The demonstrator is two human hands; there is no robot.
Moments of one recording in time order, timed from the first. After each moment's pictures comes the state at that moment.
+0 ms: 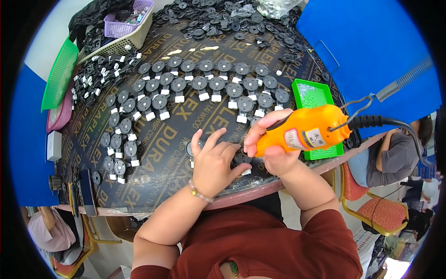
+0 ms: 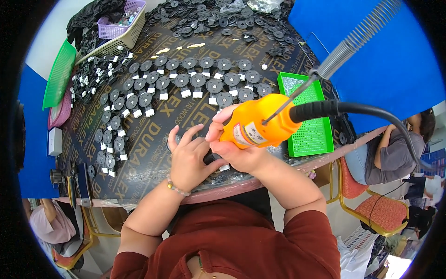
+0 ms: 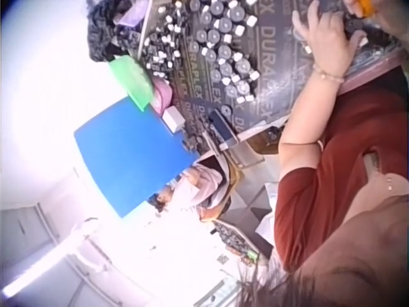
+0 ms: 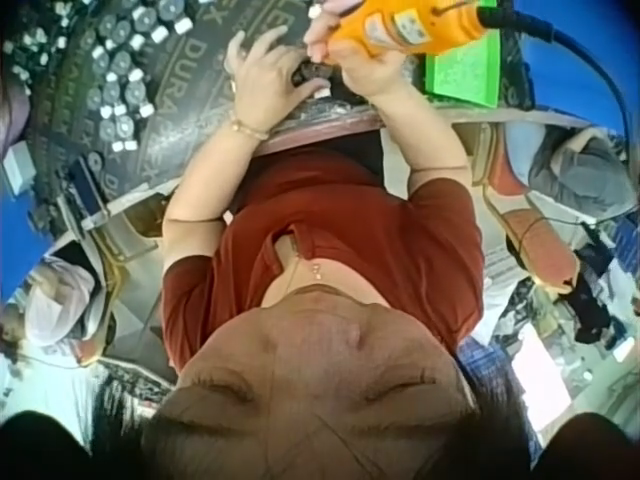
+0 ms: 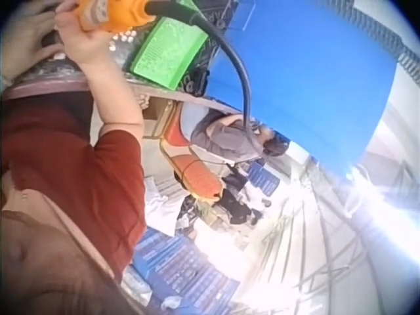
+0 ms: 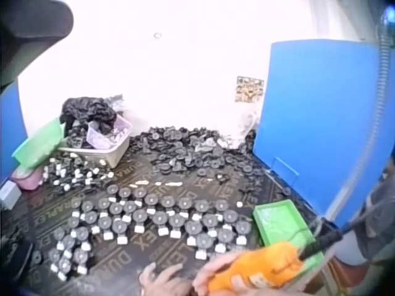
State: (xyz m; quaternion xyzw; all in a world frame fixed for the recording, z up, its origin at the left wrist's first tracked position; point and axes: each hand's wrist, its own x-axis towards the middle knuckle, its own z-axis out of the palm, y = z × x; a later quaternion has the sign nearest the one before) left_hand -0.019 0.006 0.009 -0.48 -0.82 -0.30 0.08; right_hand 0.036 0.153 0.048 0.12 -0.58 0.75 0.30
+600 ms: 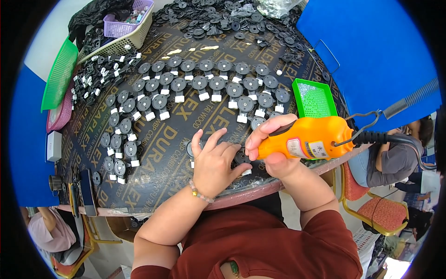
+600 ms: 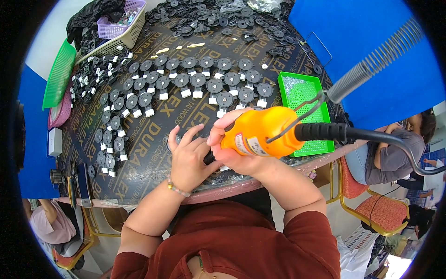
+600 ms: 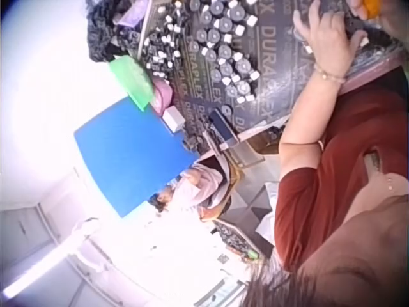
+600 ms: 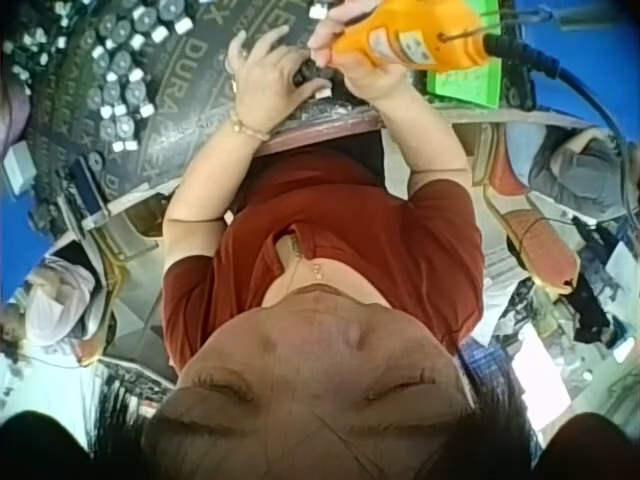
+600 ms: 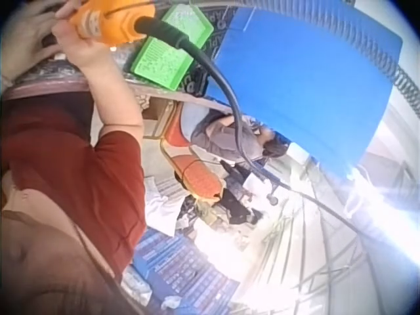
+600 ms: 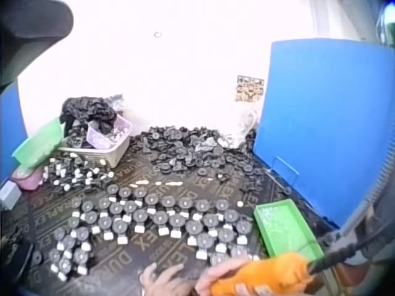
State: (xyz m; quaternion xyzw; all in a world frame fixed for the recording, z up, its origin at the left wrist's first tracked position) left_hand -0.019 0.006 0.009 -0.48 -0.82 -0.30 0.08; right_hand 0.039 0.162 0.039 0.18 -0.58 0.74 0.29
